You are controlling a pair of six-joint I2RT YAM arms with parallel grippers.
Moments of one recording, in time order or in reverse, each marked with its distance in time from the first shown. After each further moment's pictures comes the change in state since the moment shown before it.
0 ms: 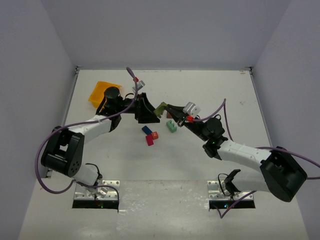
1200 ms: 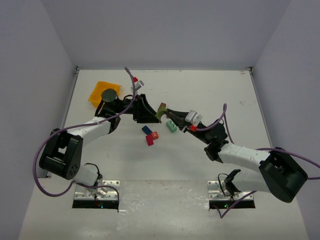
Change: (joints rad) left arm -0.010 -0.038 -0.033 0.157 0.046 -0.177; right arm -0.004 -0.009 -0.079 0.143 -0.114 -0.055
